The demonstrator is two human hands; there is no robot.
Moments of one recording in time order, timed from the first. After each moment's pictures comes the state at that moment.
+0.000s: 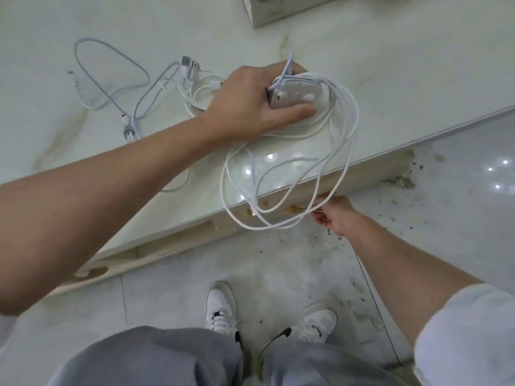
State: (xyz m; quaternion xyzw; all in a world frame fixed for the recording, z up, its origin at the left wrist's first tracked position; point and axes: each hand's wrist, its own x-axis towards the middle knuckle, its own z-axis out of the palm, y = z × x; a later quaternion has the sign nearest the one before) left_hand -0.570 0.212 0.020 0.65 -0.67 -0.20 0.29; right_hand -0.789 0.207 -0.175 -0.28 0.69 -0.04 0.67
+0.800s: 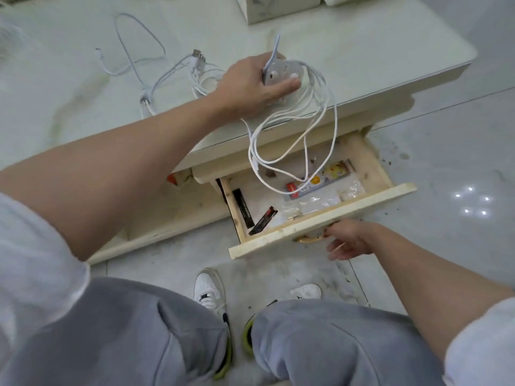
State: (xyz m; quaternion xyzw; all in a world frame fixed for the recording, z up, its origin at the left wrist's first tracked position) left_hand -0.609 0.266 0.017 0.70 -0.64 -0.15 0.29; right_hand -0.900 0.301 -0.164 -0.45 0.62 0.23 0.60
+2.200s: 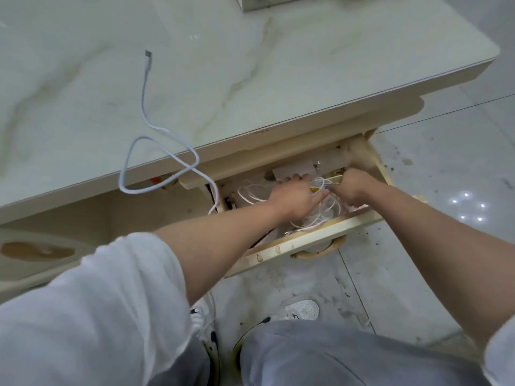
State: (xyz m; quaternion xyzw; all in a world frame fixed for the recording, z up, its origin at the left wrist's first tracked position) left_hand -0.729 0.282 -0.185 0.74 -0.63 -0.23 0.05; right_hand -0.869 0.194 -0.150 -0.76 0.56 0.19 0.26
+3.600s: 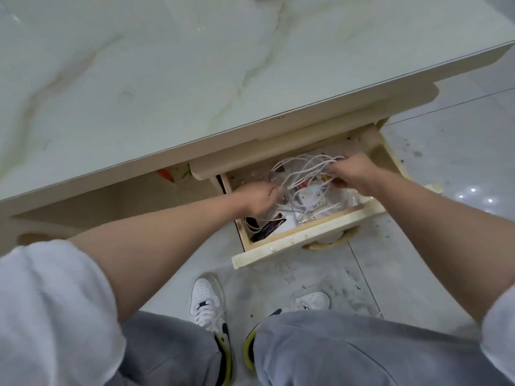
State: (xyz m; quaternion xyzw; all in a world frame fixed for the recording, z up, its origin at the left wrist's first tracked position) left_hand -0.640 0.347 -0.172 0.69 -0.65 -0.32 -0.02; right_hand -0.835 0.211 -0.147 -0.55 0.64 -0.07 0.52
